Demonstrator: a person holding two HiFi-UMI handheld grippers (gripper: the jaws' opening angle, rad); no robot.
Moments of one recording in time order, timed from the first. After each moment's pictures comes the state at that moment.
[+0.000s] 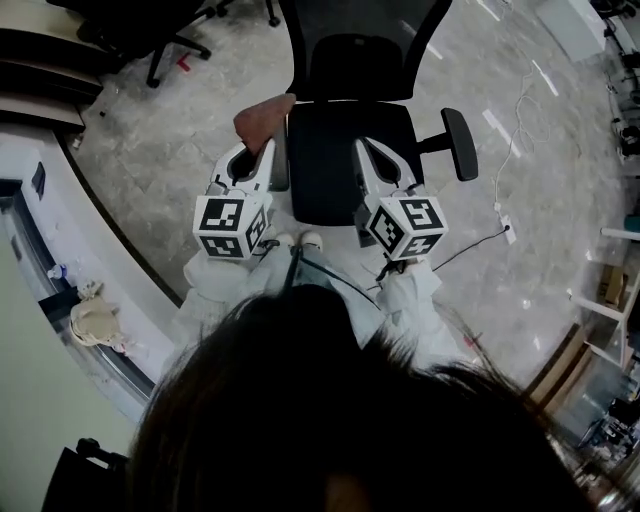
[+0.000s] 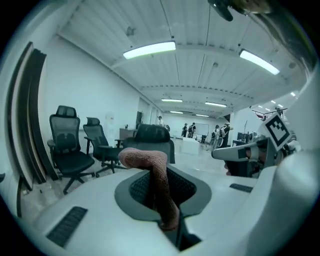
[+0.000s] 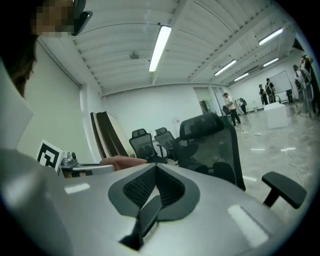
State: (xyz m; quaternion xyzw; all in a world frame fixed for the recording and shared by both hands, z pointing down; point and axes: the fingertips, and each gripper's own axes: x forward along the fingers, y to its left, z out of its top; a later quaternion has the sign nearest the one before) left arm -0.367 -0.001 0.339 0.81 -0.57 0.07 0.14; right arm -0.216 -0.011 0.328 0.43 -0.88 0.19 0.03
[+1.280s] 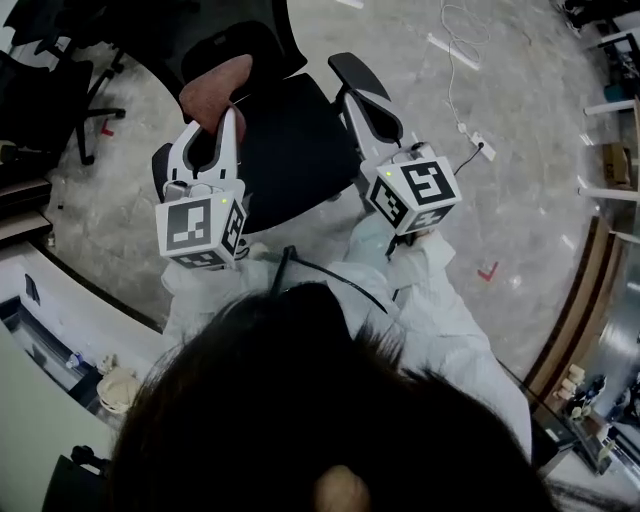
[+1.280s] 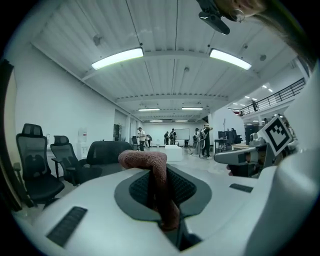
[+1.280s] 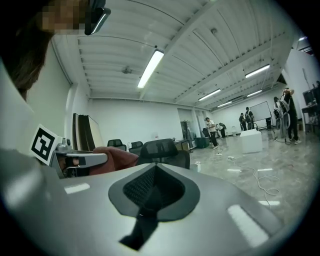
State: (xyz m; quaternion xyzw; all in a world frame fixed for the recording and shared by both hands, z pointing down) left arm -0.105 -0.055 0.280 0.87 -0.49 0.06 0.04; right arm 0.060 -0.030 0.294 0.55 -0.83 0.10 0.00
